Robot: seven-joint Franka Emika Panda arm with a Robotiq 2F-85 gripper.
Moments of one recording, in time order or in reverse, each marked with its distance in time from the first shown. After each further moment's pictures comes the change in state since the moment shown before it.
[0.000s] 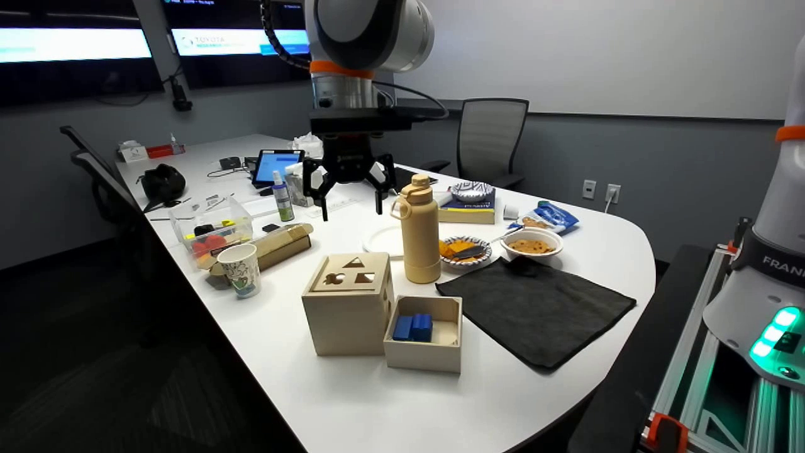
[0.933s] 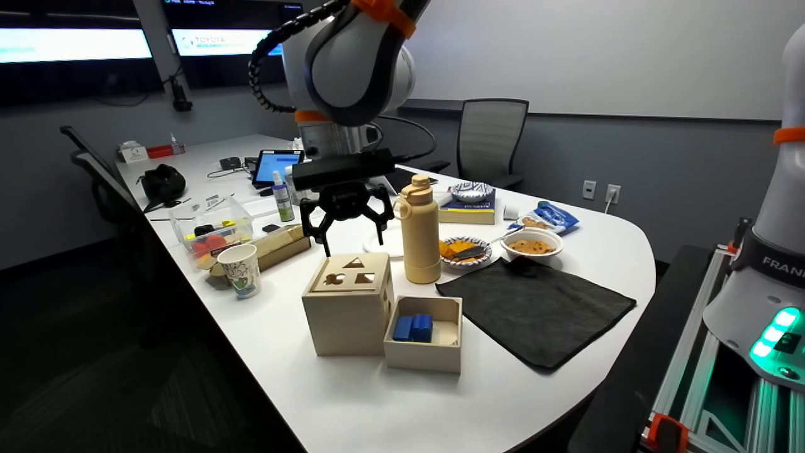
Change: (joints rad) arm 0.117 0.140 -0.071 0.067 -0.145 -0.001 0.250
